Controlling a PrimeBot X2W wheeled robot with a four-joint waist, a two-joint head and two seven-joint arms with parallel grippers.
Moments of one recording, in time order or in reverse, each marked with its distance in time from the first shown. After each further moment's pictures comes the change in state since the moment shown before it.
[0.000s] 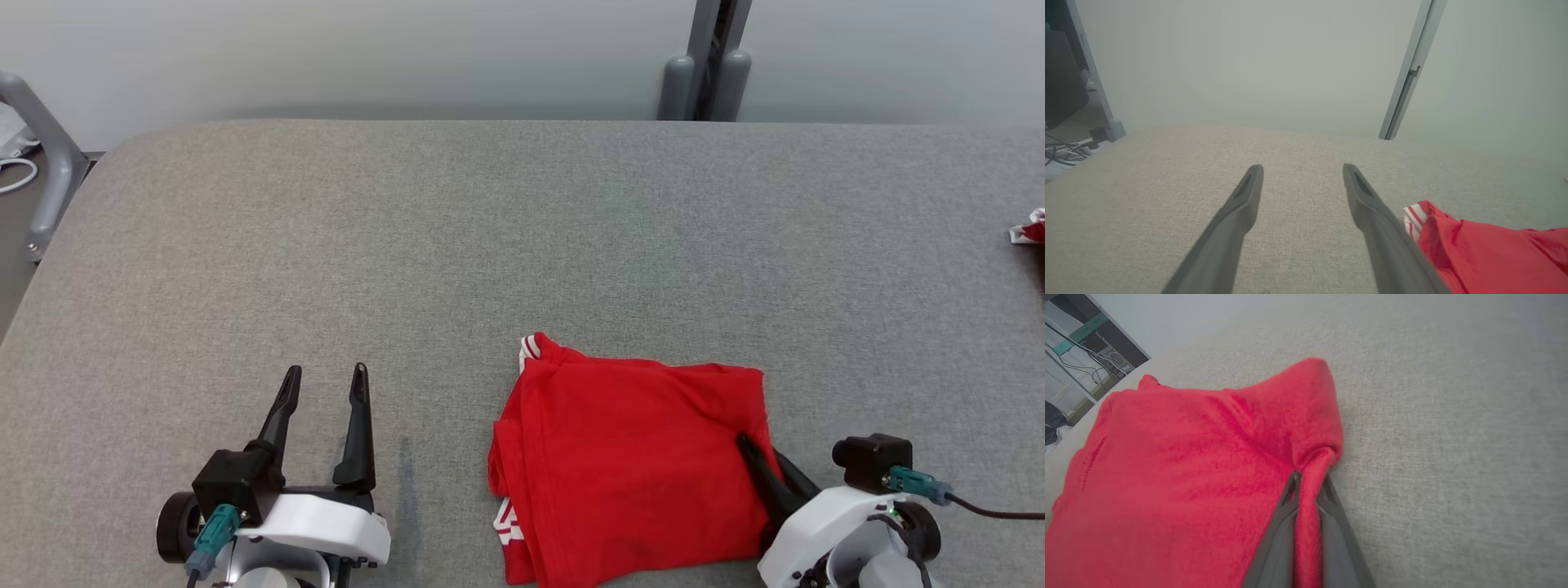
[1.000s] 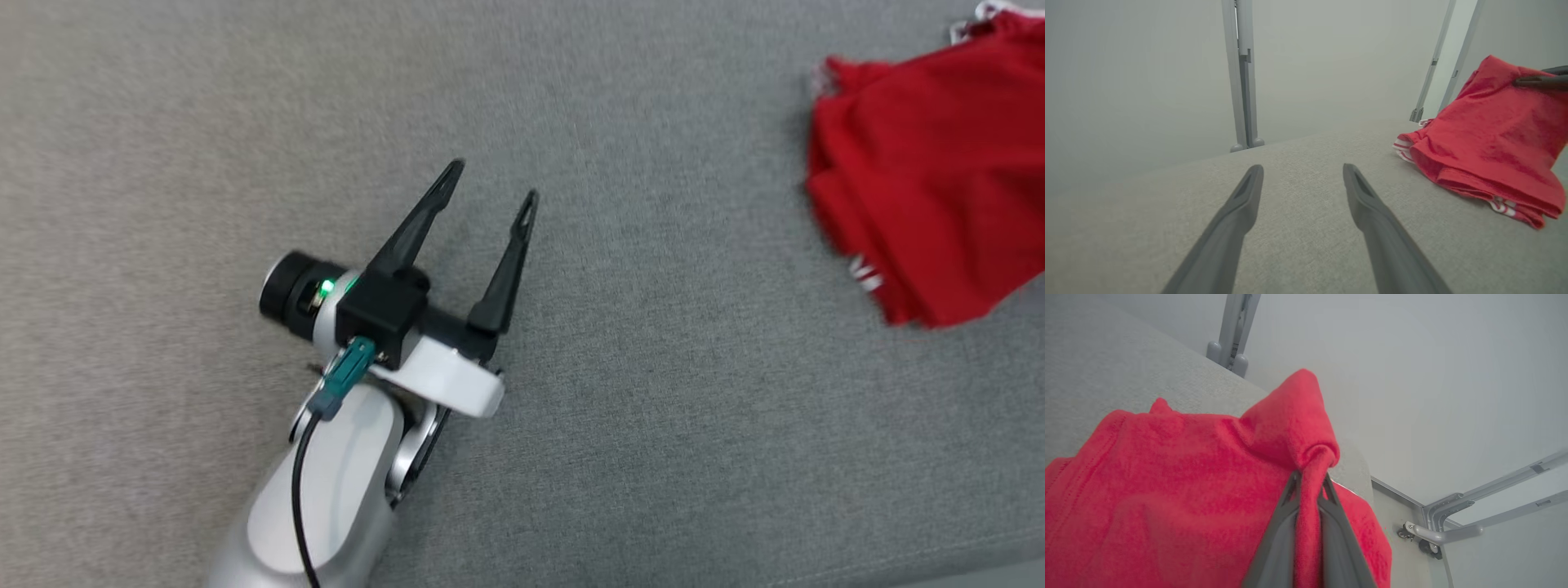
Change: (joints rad) left arm -0.407 -0.002 -0.272 0.021 0.093 -0.064 0.000; right arm -0.446 -0.718 0.041 -0.241 -0.156 0.000 0.060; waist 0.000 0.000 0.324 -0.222
